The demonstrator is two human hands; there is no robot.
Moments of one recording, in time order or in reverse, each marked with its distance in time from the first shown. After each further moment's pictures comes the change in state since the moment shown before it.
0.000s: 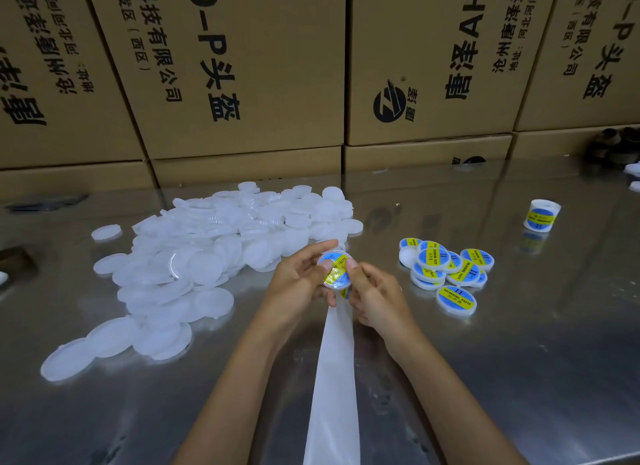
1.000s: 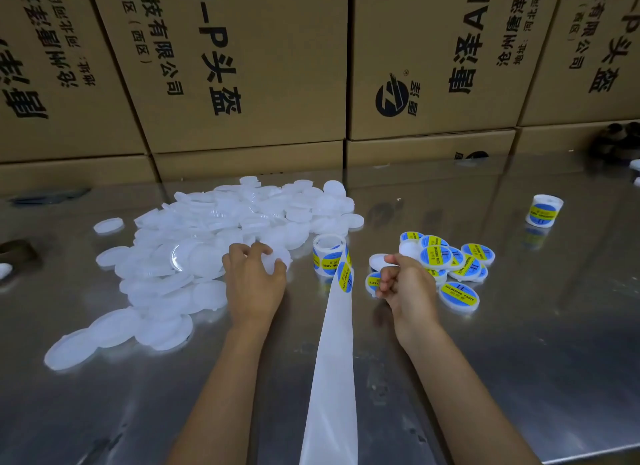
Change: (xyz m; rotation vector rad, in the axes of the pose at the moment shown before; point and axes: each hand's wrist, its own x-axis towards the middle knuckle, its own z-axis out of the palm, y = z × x) left_hand 0.015 -0.025 -0.046 1.058 0.611 0.011; right_hand 0.014 0.002 -0.022 0.475 0.420 0.270
